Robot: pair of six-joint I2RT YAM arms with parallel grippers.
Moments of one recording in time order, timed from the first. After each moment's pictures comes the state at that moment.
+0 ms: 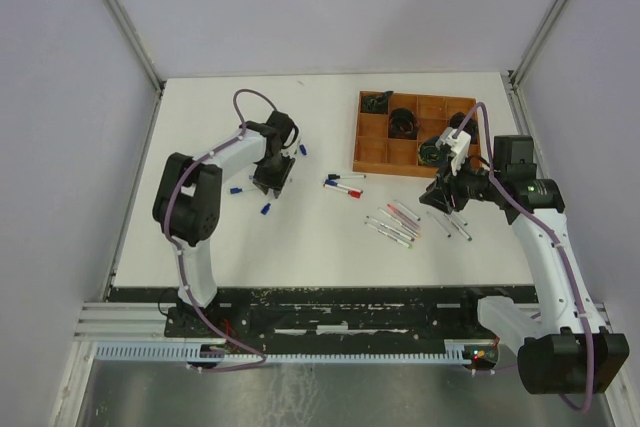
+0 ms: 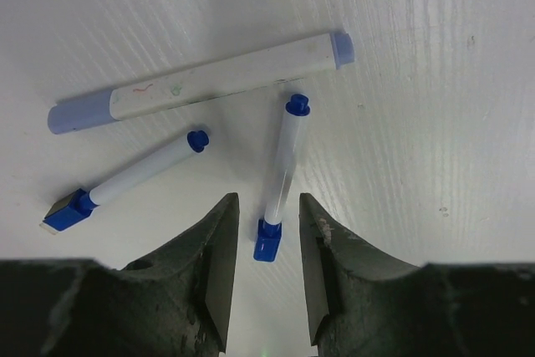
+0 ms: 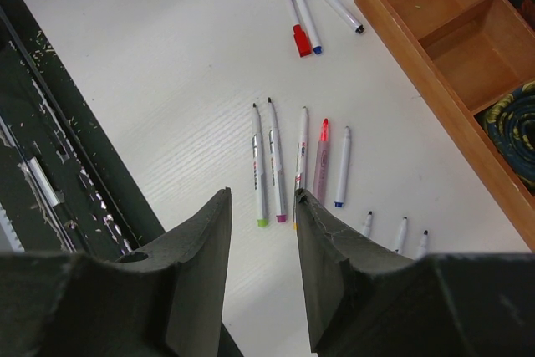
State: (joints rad) left arm -0.40 1.96 1.41 -0.84 -0.06 -0.01; right arm 0.00 1.00 0.98 -0.83 -0.83 -0.52
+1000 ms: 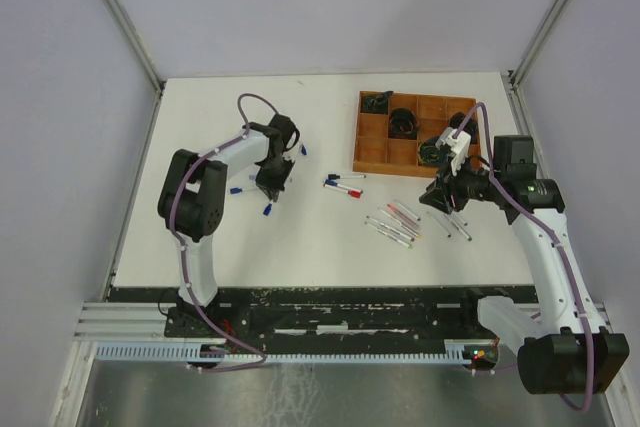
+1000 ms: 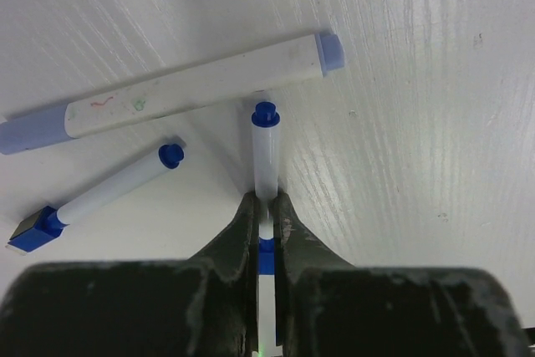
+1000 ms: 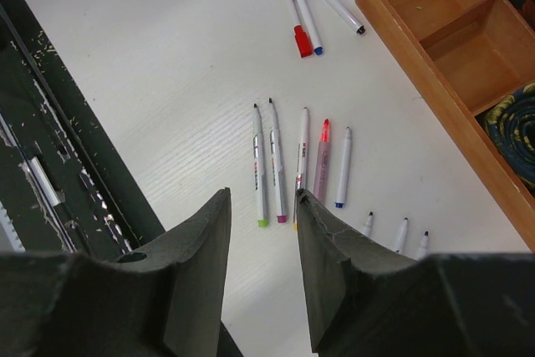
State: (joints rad) left arm -0.40 2.00 1.42 -0.85 -0.02 -0.01; right arm 0.00 1.00 0.98 -0.83 -0.83 -0.53
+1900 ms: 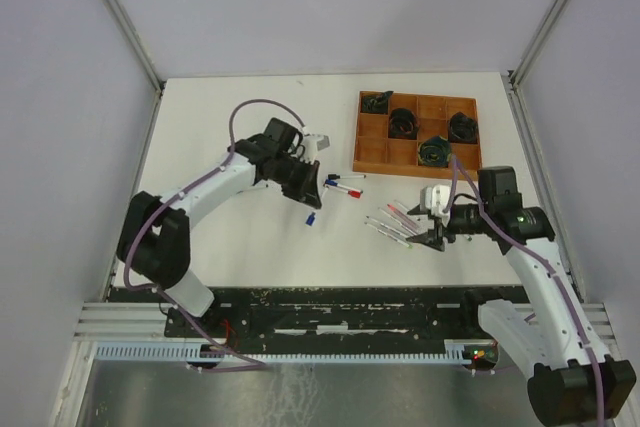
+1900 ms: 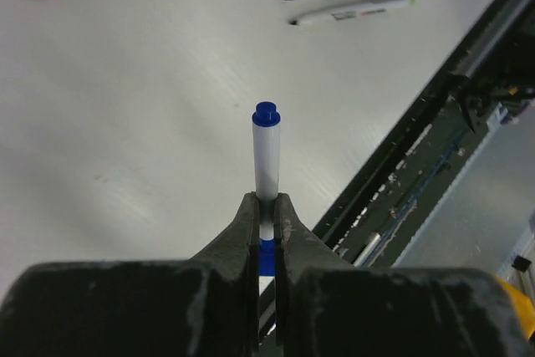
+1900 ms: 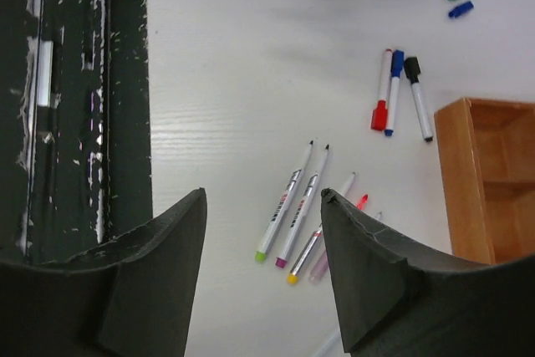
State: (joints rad) left arm -0.49 1.62 1.21 -0.67 0.52 -0.08; right arm 0.12 0.86 0.81 -0.87 -1.02 -0.97
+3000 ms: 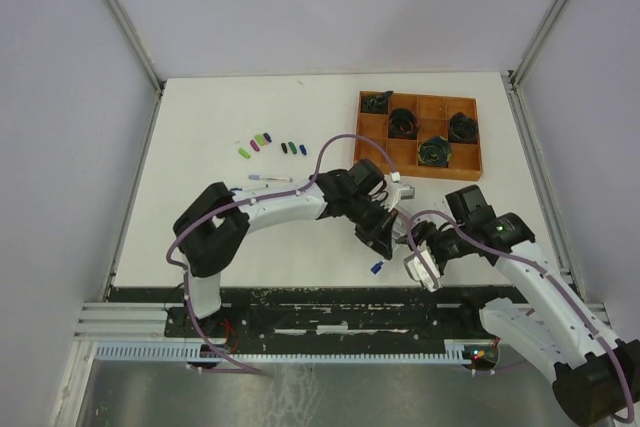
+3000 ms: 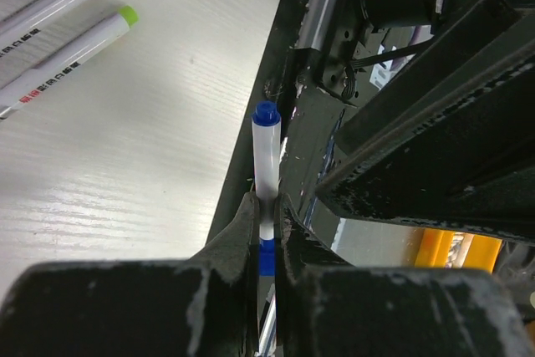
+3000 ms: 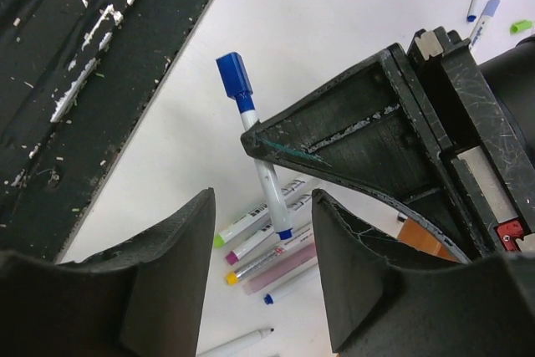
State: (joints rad) left arm -0.98 1.88 1.31 -0.37 0.71 -0.26; right arm 0.38 0.83 0.67 -1.02 -0.84 -1.78
